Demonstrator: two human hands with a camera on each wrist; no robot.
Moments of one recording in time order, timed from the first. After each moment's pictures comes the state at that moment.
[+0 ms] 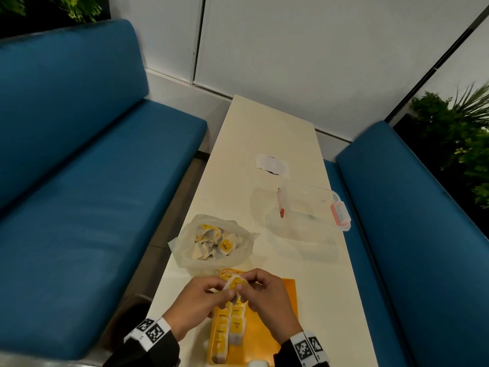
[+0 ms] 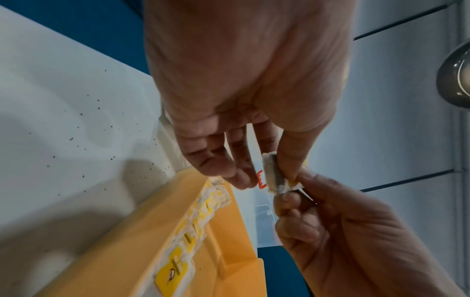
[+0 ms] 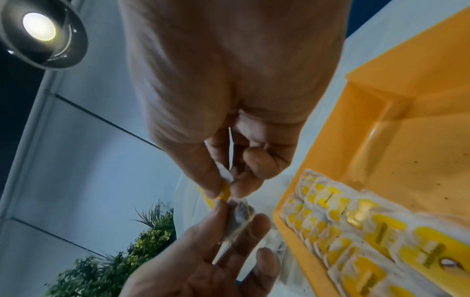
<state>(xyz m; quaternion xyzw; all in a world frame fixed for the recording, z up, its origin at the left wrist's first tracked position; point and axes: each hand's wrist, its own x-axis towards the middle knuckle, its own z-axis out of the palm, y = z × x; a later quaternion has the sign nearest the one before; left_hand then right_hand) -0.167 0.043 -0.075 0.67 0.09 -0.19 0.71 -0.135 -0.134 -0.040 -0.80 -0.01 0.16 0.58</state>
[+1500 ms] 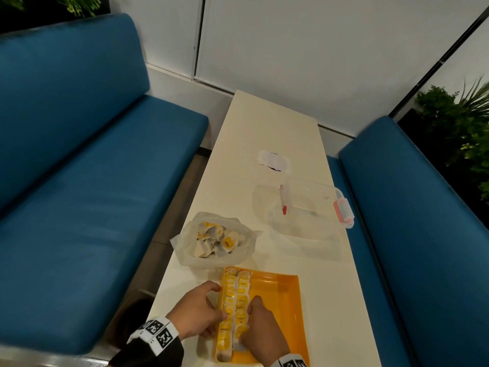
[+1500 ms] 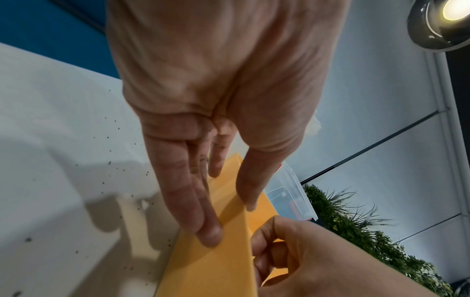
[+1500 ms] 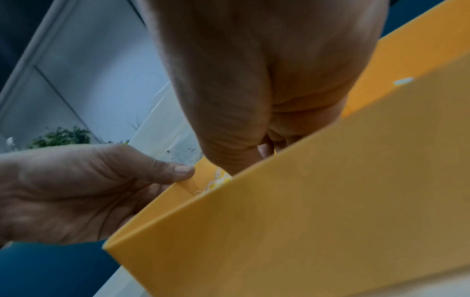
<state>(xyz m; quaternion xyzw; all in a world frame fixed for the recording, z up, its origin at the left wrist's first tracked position) -0.168 0.043 -0.110 0.75 0.12 -0.30 0.58 -0.162 -0.143 -0.102 -0.94 0.00 0.26 0.23</state>
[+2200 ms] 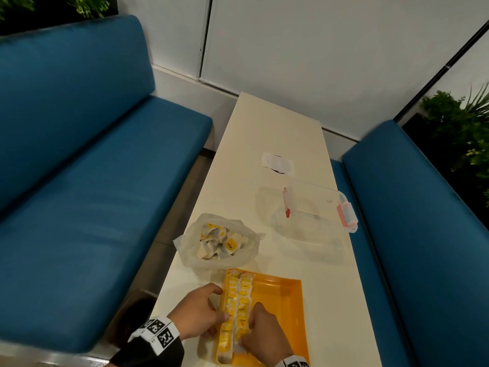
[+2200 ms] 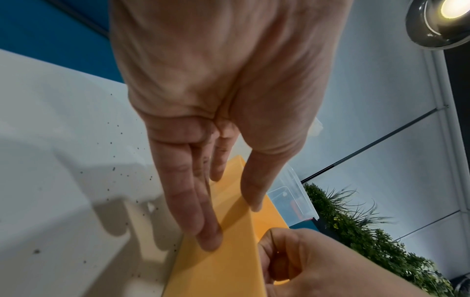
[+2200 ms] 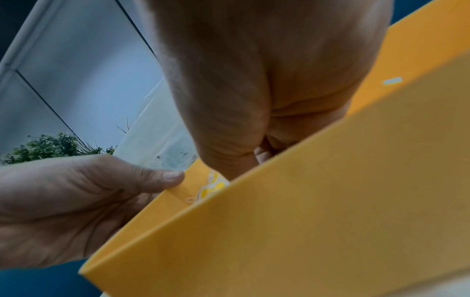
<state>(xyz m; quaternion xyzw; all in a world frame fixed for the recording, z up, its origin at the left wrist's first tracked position) -0.167 0.048 -0.112 0.76 0.10 -0.30 0.57 -0.157 -0.148 -0.104 -0.93 0.01 0.30 0.21</state>
